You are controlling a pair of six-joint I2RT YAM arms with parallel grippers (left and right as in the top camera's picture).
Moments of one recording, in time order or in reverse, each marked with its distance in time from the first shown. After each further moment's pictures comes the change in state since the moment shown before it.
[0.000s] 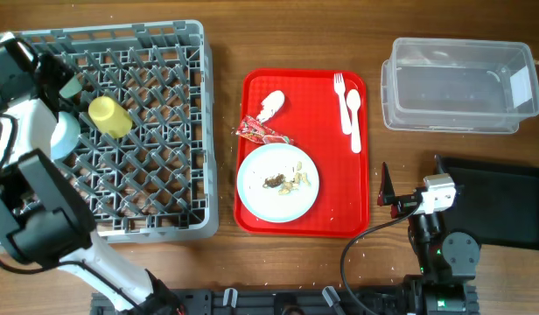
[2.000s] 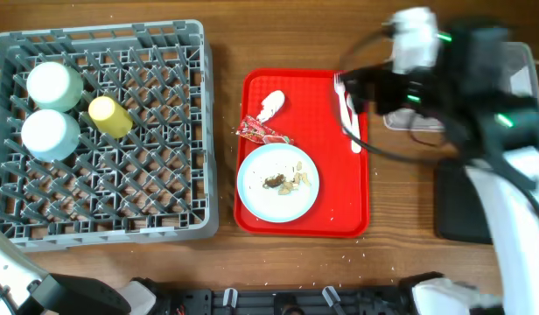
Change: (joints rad) left arm 0.414 -0.524 0.002 -0.871 -0.034 -0.525; right arm 0.266 1.366 1.600 -0.977 -0.106 0.113
